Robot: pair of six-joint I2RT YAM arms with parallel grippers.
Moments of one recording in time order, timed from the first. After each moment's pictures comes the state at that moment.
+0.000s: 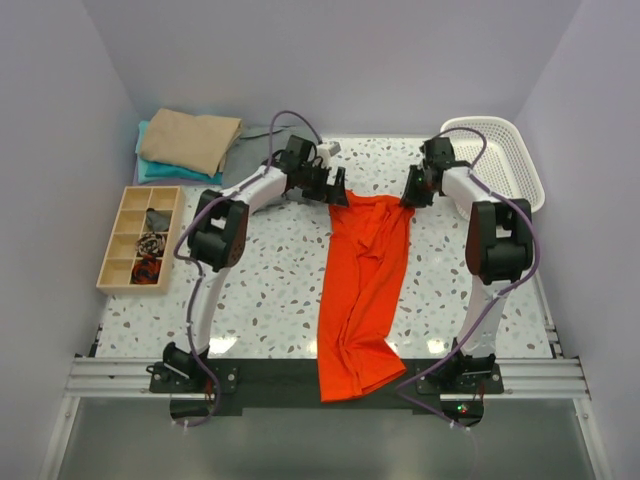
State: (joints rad) left arm -0.43 2.38 1.94 -0.38 0.57 -0.17; right arm 0.08 2.04 1.52 -0.52 -0.15 0.37
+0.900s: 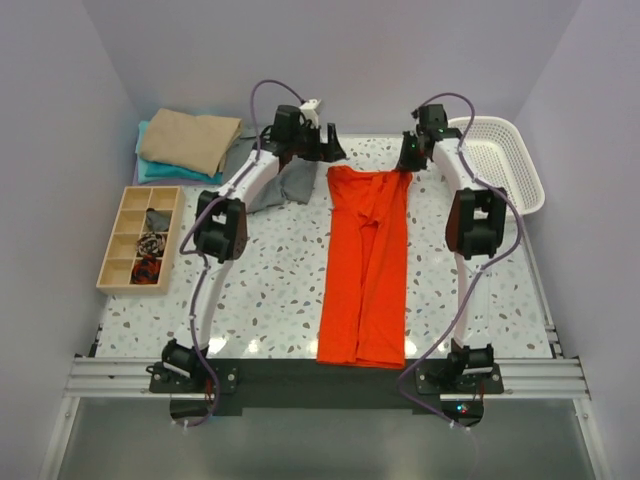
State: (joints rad) left arm -0.36 2.59 2.35 -0.27 0.47 -0.30; right arm 0.08 2.40 2.17 -0.70 -0.16 0.28
